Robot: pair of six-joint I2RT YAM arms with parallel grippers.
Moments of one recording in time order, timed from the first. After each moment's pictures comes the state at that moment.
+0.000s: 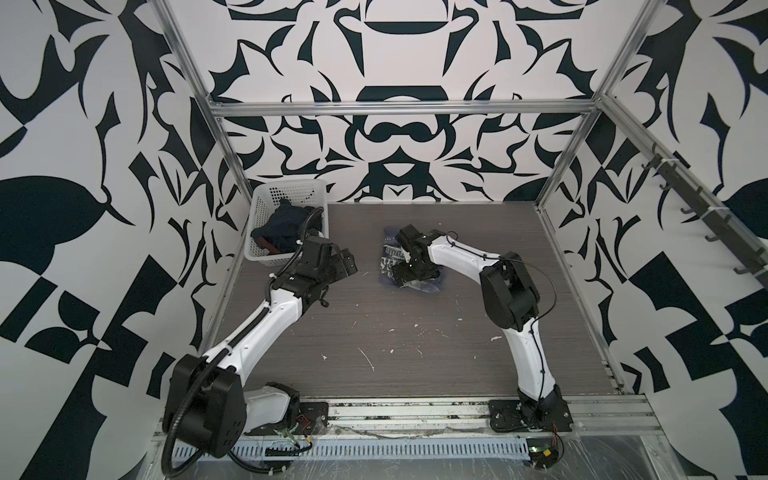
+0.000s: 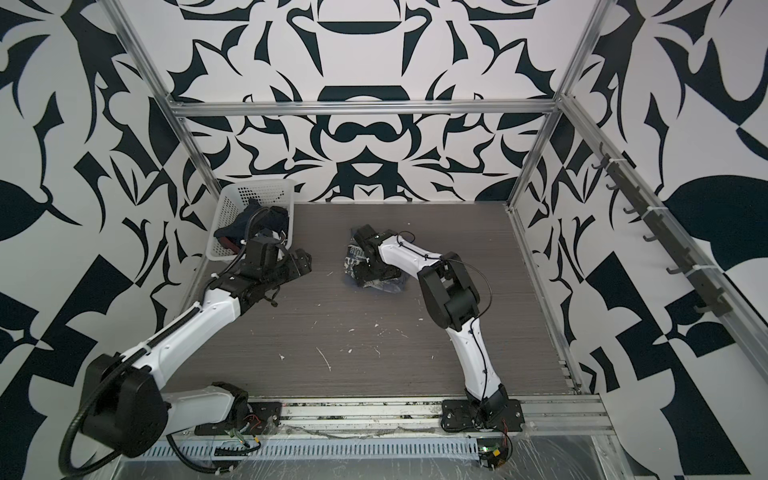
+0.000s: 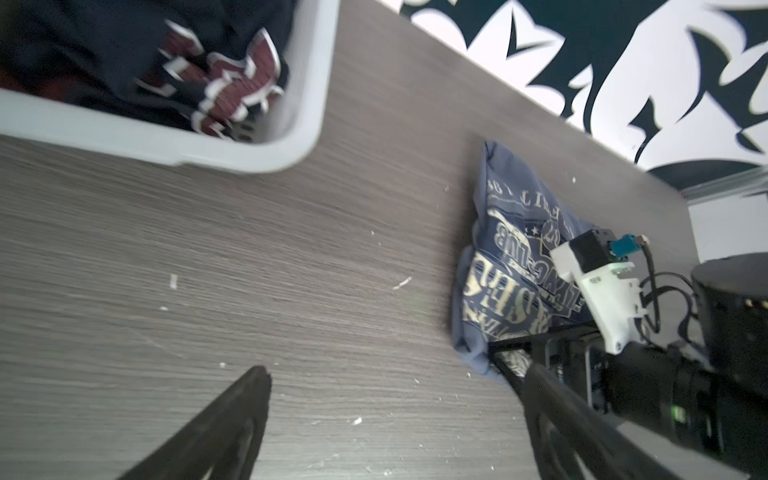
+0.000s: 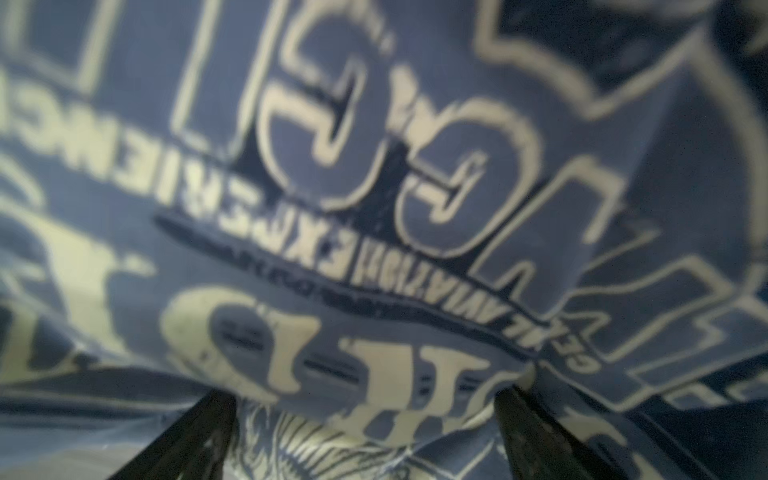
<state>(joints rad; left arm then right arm) -0.38 1.23 0.87 -0.33 -0.08 -0.64 0.58 2.22 1.76 -0.87 0.02 0.33</state>
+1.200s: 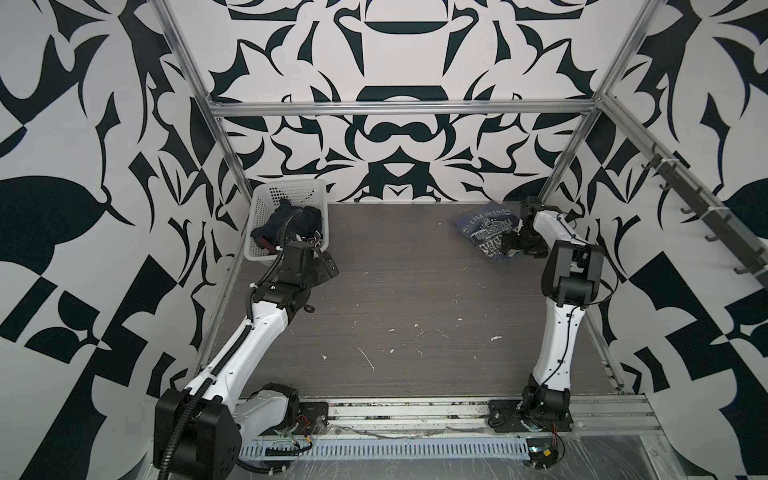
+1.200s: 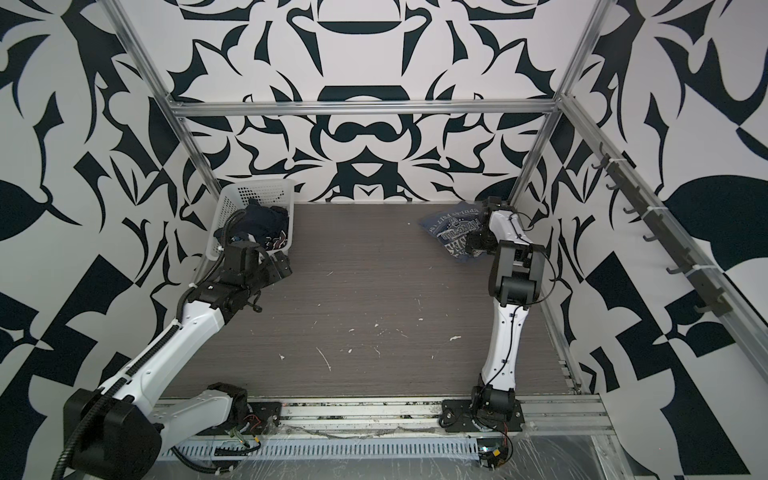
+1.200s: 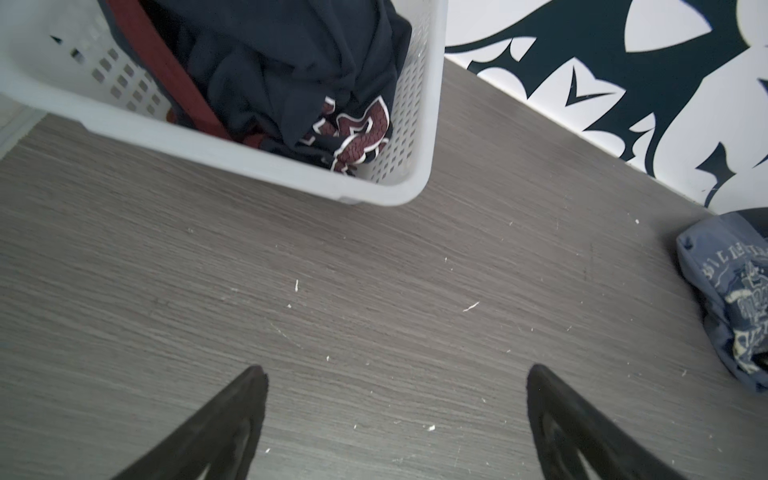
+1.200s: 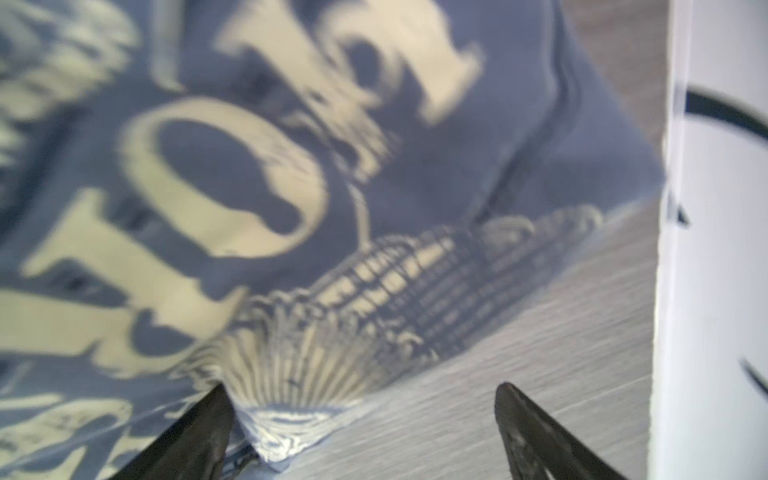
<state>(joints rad) -0.27 1.14 0.89 -0.44 -0.17 -0.57 -0.18 2.31 1.93 -0.98 0.12 0.11</state>
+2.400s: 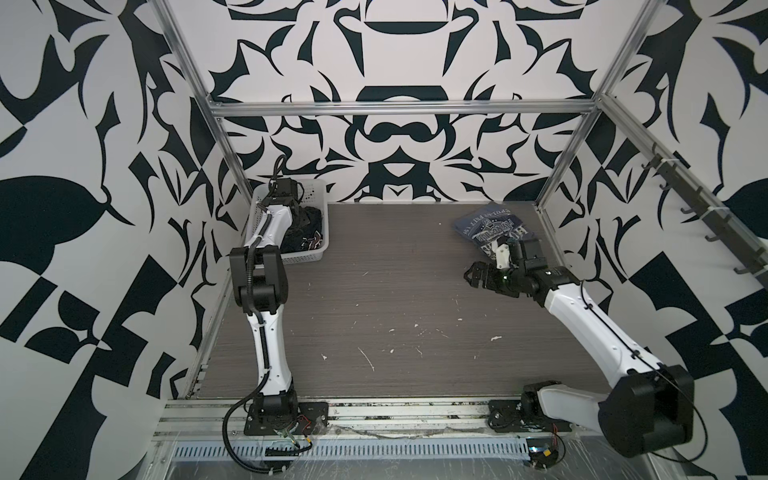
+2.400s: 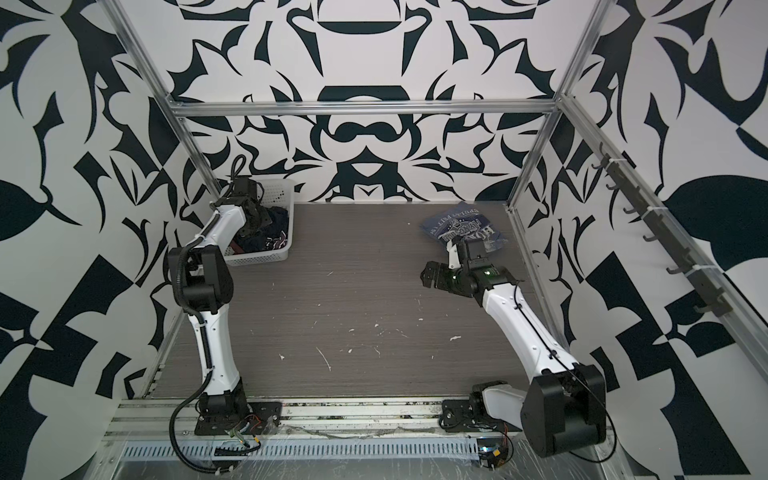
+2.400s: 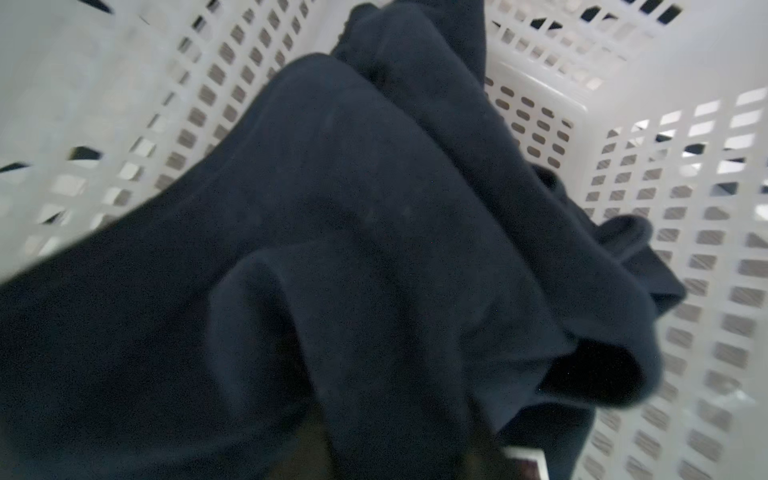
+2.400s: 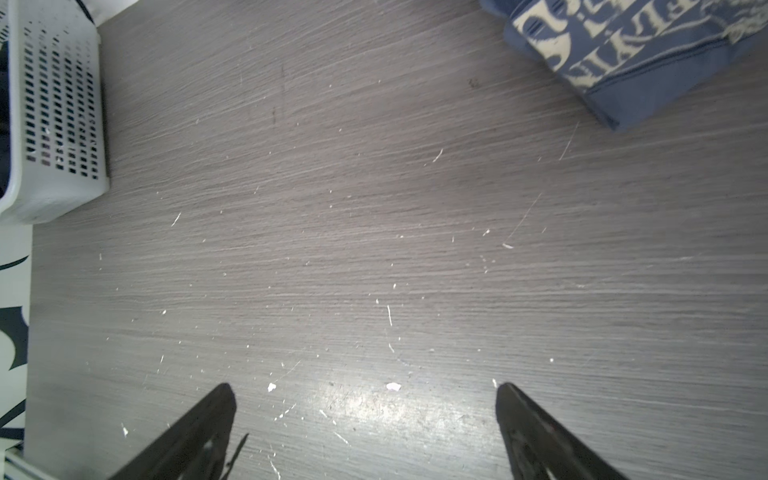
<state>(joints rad) 0.03 2.24 1.99 -0.76 -0.15 -0.47 0.17 1.20 0.91 -0.64 -0.27 0.40</state>
